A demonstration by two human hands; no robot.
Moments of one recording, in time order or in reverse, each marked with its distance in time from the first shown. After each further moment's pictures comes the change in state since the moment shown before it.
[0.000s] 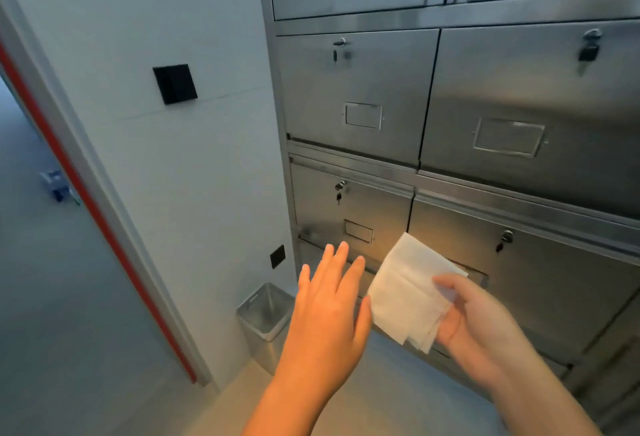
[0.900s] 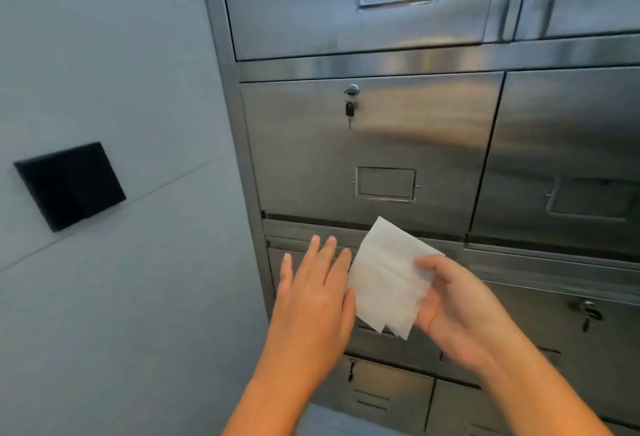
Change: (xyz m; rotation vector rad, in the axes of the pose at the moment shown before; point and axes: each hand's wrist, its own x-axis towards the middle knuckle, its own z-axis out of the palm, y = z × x) left_hand 0.274 -0.278 0.073 -0.007 0.104 0.374; right_hand 0.258 -0.014 0.235 0.152 0.029 -0.200
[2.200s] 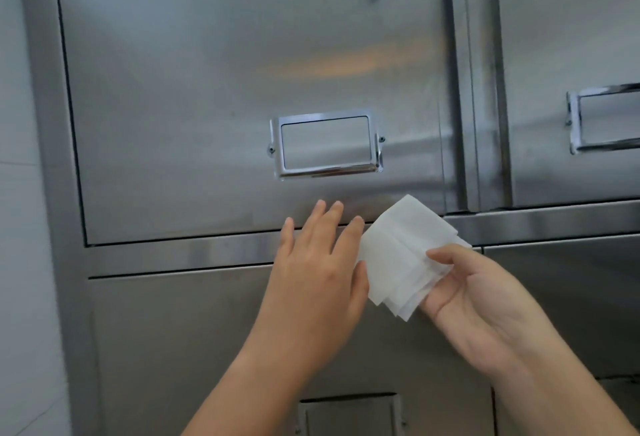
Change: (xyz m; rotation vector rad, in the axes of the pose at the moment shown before) left_hand 0.333 -0.034 0.066 -0.131 0.486 0.345; right_hand 0.177 -0.201 0.058 0.181 -0.086 -0.603
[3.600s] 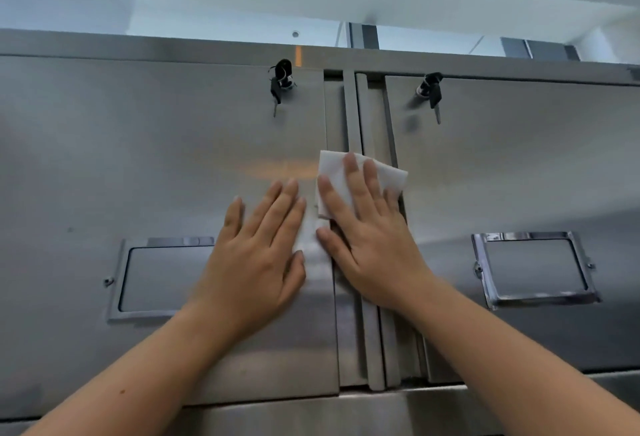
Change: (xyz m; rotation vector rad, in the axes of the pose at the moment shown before) left_hand 0.183 -0.009 0.089 0.187 0.331 0.191; right_hand 0.183 -0.149 0.012 -1.962 -0.168 -1.570
